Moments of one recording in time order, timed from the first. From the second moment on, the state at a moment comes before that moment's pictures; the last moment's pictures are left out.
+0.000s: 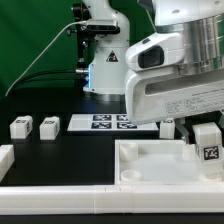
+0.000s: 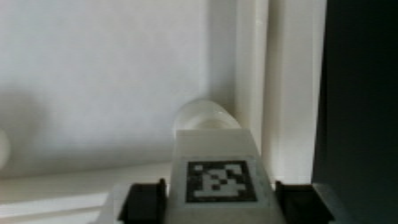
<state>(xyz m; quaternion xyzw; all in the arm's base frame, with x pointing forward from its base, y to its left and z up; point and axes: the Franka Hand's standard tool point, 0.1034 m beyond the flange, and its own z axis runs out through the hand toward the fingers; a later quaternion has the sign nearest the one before) 0.624 0.099 0.080 -0.99 0.05 0.01 0.10</state>
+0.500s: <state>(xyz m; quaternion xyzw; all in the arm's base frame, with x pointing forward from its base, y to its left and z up) 0.623 0.105 0.080 -0.94 0.31 0.04 0.10</state>
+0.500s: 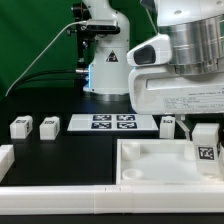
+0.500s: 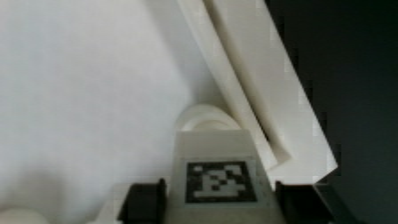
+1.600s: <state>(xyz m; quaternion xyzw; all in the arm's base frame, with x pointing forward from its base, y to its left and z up) 0.620 0.125 0.079 -0.72 0.68 0.09 0.09</state>
